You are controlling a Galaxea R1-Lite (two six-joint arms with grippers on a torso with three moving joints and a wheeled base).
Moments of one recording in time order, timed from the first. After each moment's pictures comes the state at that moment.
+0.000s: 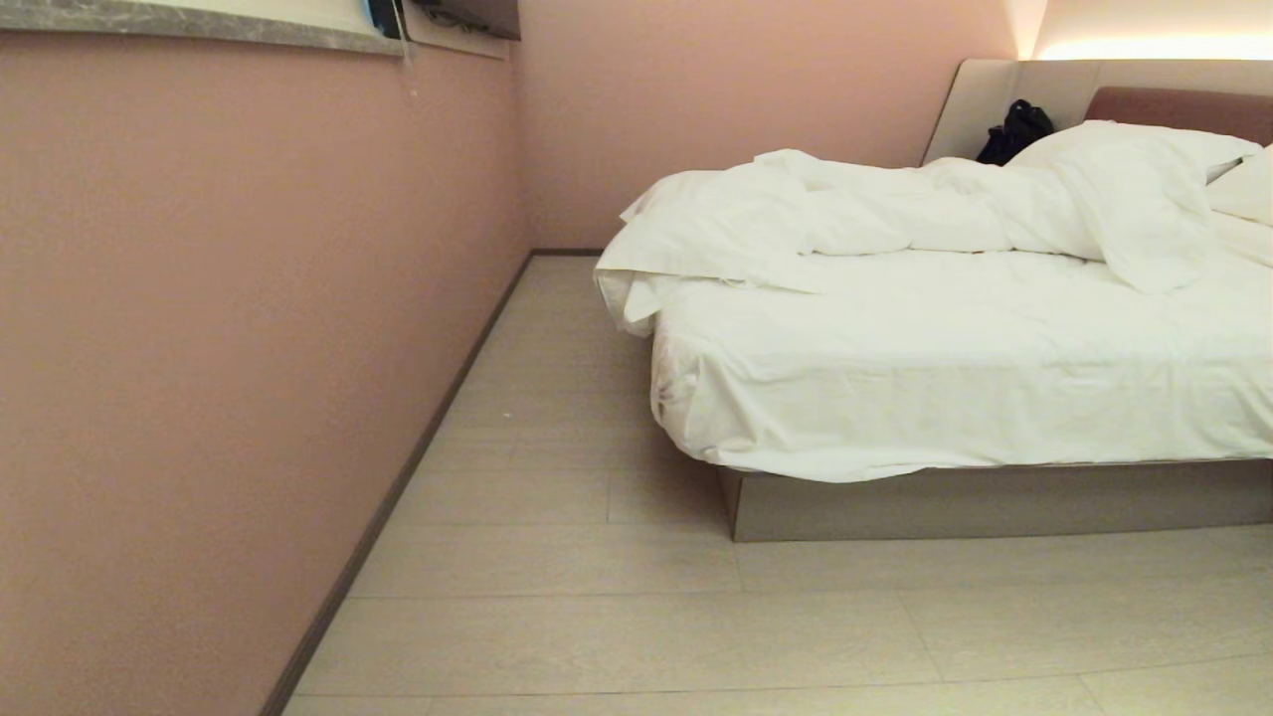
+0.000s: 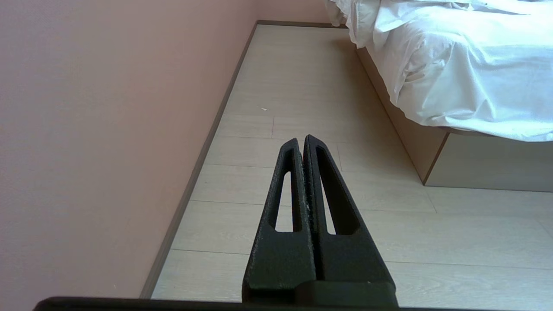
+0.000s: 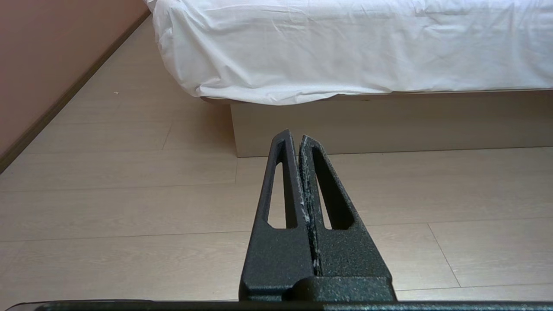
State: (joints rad) left arm 0.00 0.00 0.00 -0.06 0.03 -0.04; right arm -0.01 0.00 0.00 0.00 0.00 0.00
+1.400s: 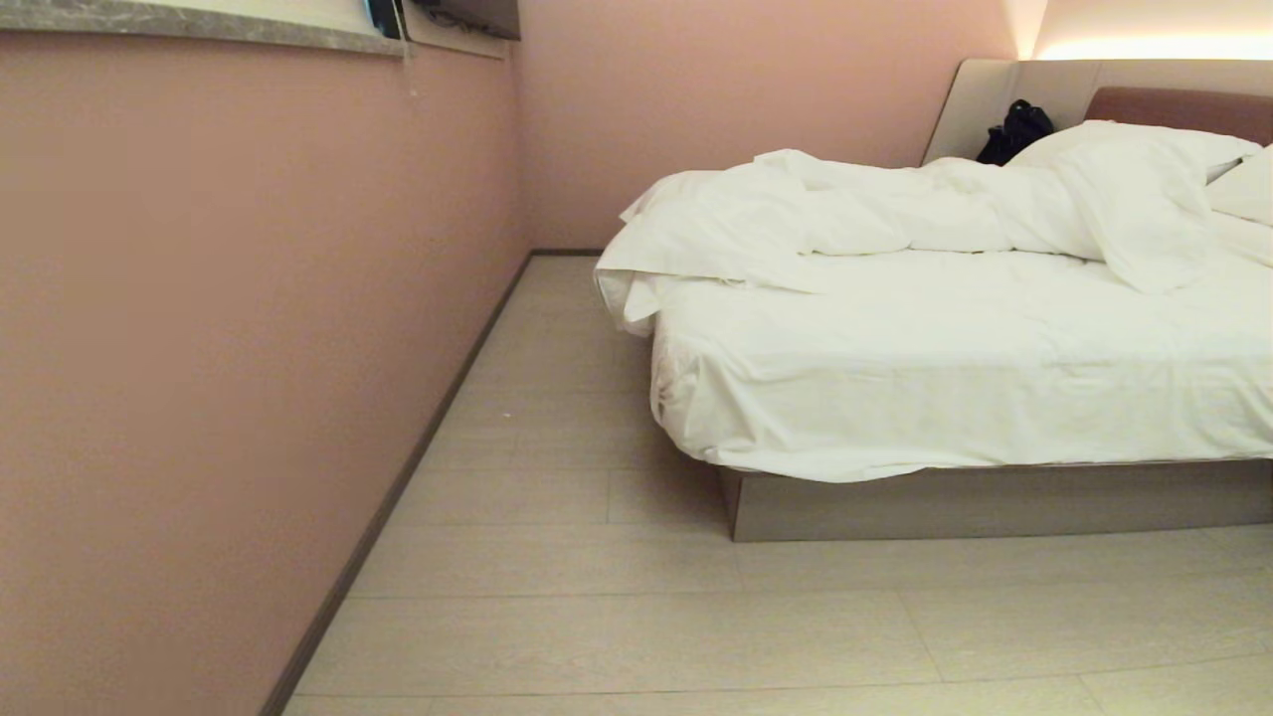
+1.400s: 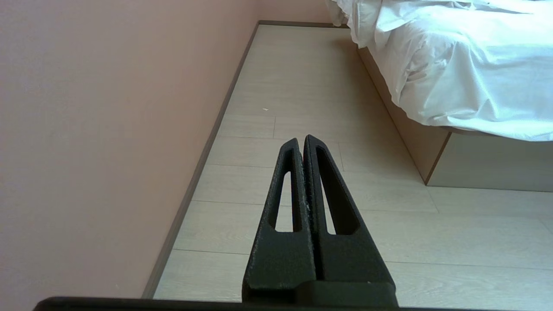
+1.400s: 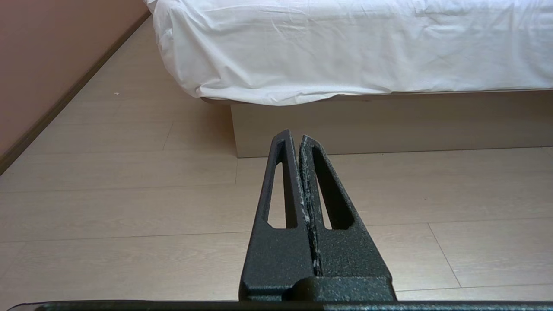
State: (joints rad) left arm 0.00 0.00 0.00 -0.06 0.03 -0.04; right arm -0.01 0.00 0.00 0.00 0.00 0.00
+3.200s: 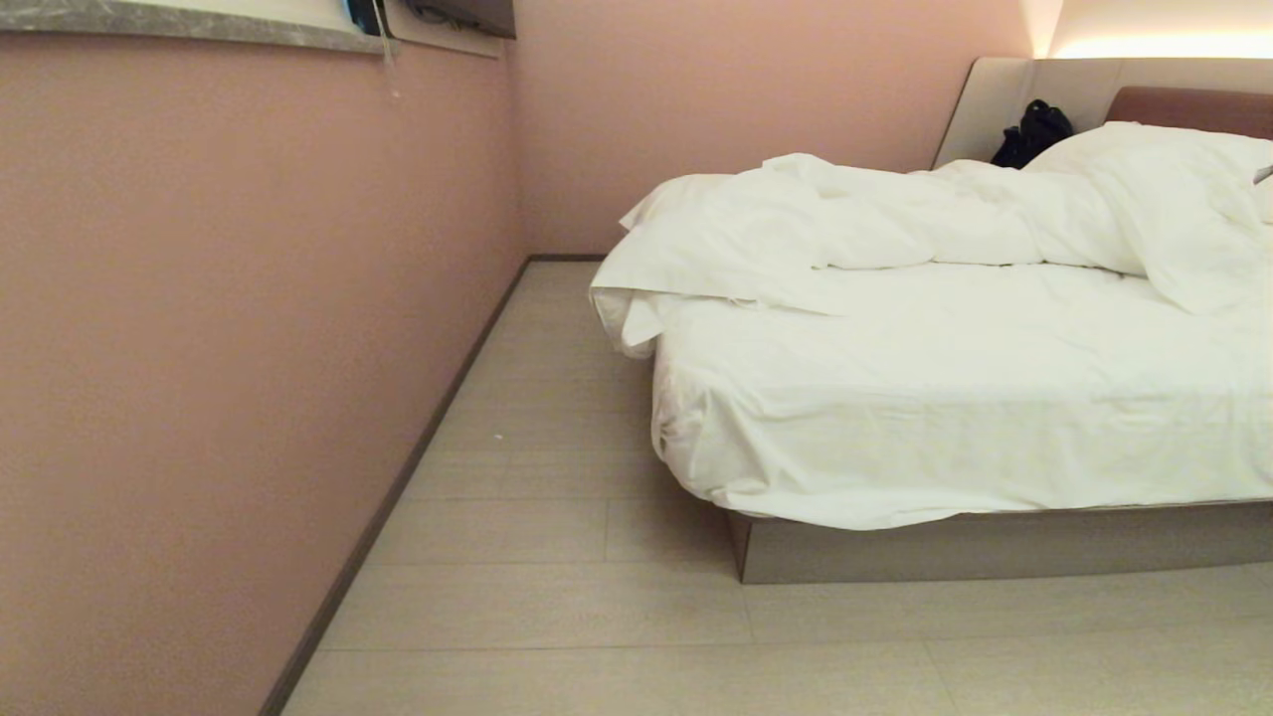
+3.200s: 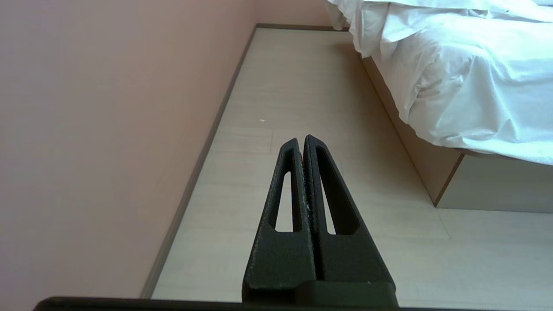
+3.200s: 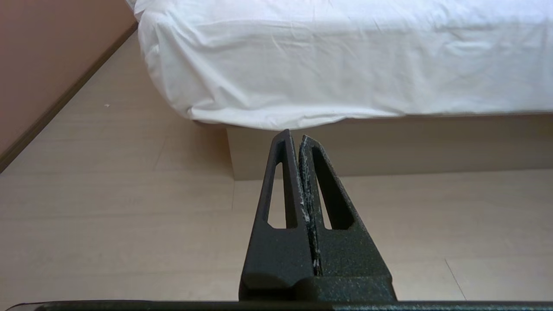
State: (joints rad) left arm 0.00 0.00 0.00 -0.06 0.03 -0.04; right arm -0.01 0.00 0.00 0.00 0.00 0.00
